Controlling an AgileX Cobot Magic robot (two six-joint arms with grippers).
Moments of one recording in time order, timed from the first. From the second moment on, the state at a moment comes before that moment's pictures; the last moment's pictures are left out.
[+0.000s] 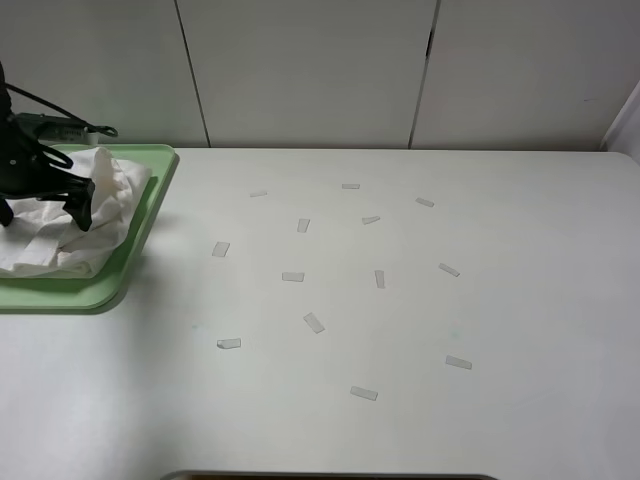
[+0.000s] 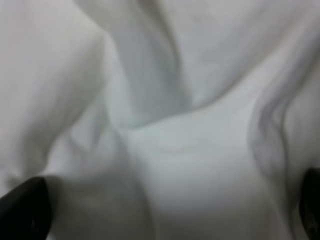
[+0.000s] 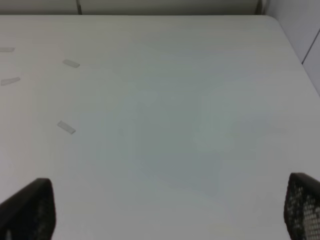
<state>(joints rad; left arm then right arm) 0.11 2.02 -1.35 0.24 0.76 -0.04 -0.08 0.00 -0.49 0.00 1.03 -0.01</state>
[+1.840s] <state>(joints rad) 0.10 0.77 -0.80 0.02 1.07 0.05 -0.08 0.00 -0.49 0.00 1.03 -0.01</state>
